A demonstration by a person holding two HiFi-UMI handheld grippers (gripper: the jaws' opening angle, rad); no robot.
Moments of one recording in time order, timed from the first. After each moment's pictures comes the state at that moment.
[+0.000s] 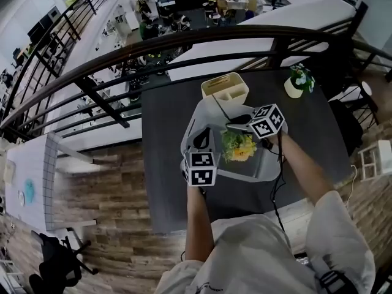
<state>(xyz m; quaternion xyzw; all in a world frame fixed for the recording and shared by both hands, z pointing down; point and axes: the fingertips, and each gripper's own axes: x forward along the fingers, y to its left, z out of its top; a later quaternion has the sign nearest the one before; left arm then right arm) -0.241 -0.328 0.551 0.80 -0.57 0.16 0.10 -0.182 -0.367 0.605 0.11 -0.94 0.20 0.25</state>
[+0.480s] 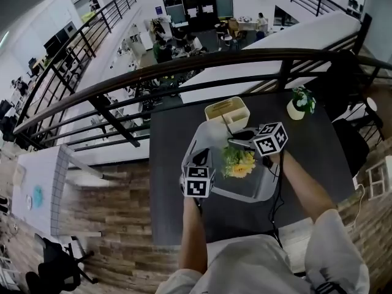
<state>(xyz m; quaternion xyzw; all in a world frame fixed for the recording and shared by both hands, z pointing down) -0.232 -0.338 0.565 0.80 -0.55 0.20 0.12 -0.162 -0.372 0.548 0.11 -0.96 0.20 0.17</state>
